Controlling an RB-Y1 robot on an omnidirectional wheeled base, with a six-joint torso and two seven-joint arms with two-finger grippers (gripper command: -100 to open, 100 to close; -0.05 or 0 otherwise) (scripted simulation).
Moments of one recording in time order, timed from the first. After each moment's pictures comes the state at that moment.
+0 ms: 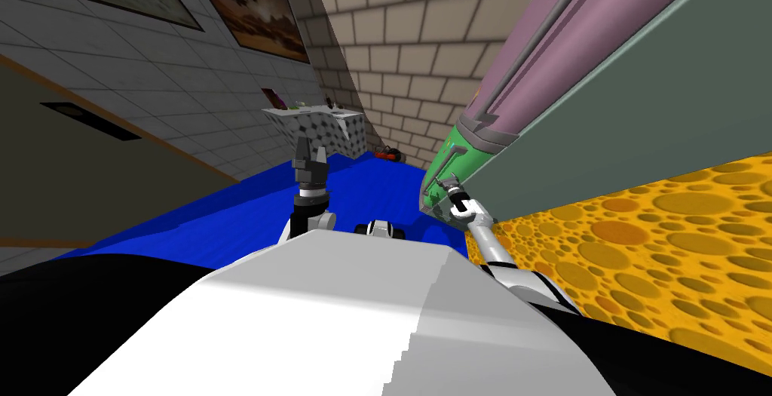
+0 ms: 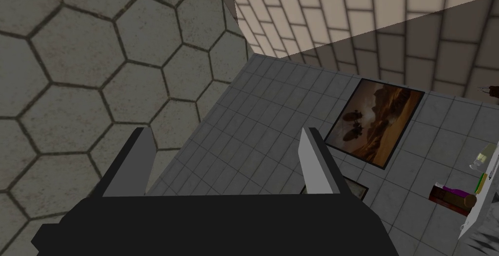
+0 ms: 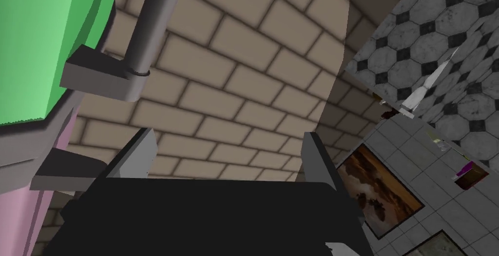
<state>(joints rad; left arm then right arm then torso) 0.52 -0.01 -0.06 -2.36 -0.08 -0.52 -0.08 -0.12 -0.67 0.03 -1.30 0.53 -0.16 0.91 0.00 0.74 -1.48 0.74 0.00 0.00</state>
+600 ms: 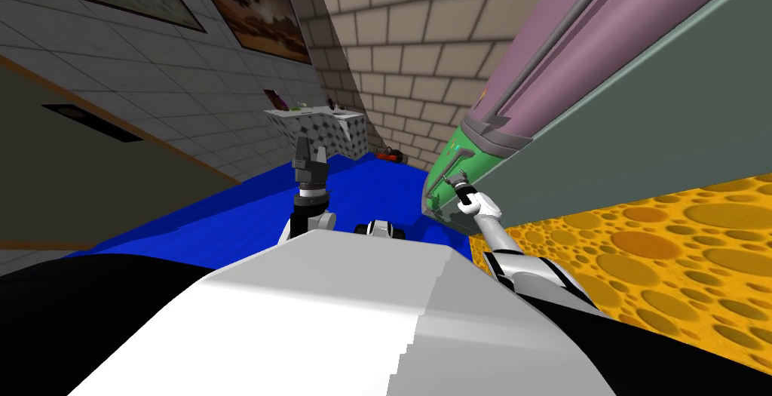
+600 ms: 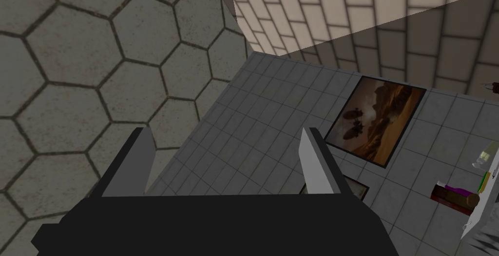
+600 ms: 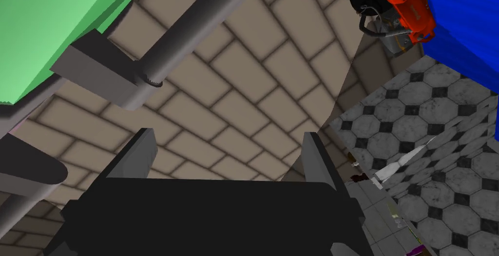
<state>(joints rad) 0.52 -0.01 -0.06 -2.36 -0.08 -0.52 -0.08 -0.25 -0.75 0.06 -1.13 0.63 -0.09 1.03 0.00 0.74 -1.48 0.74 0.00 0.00</state>
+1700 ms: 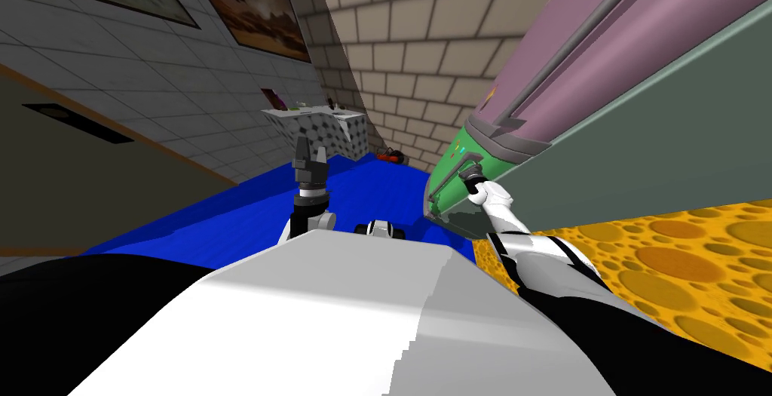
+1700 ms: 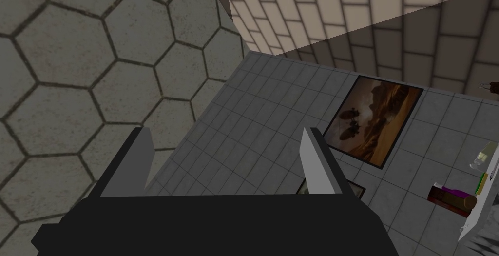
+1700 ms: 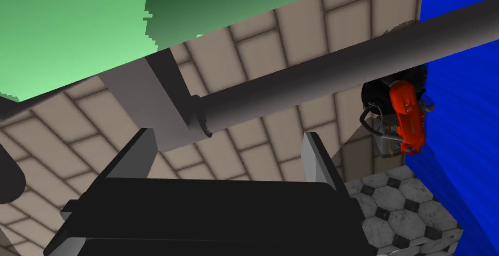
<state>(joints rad) 0.52 -0.01 -0.06 -2.36 -0.08 -0.52 -0.08 -0.48 -0.84 0.11 -0.88 0.77 0.01 1.18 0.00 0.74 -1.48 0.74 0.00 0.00</state>
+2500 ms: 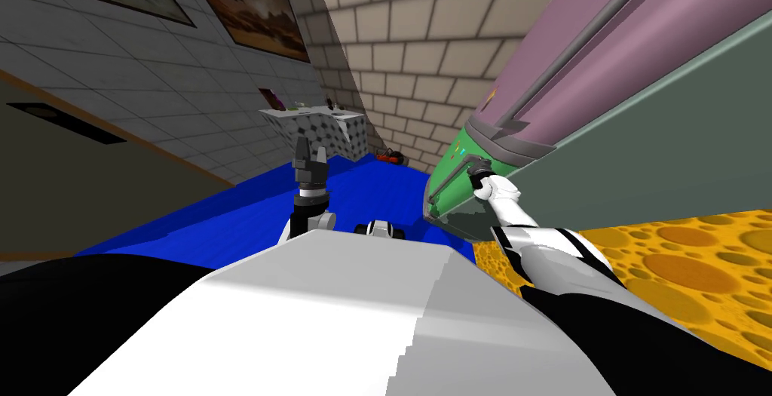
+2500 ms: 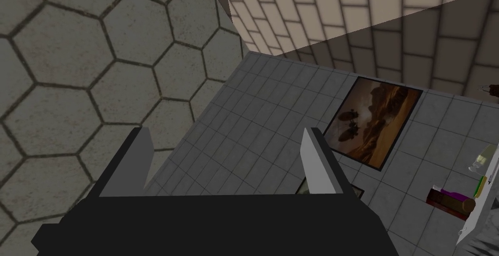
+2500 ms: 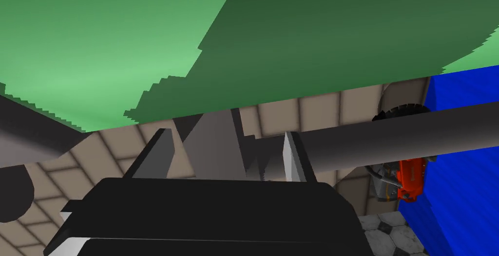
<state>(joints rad) 0.52 -0.01 -0.06 -2.36 -0.08 -0.52 -0.08 -0.57 -0.89 0.15 -0.81 0.83 0.07 1.23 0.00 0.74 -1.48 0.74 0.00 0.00</state>
